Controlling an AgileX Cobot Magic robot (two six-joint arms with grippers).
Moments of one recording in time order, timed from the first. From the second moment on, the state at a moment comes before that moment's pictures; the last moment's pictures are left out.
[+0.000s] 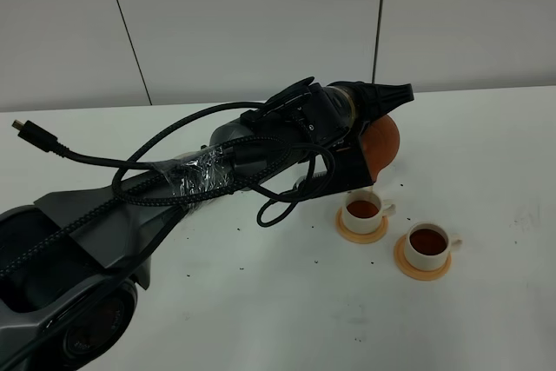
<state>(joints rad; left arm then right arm) -0.71 2.33 -1.95 0.72 0.35 1.91 0.09 -0.01 -0.49 0.26 1.08 -0.16</state>
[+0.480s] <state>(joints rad) -0.71 2.33 -1.95 0.72 0.37 1.93 0.09 -0.01 -0.49 0.26 1.08 -0.16</state>
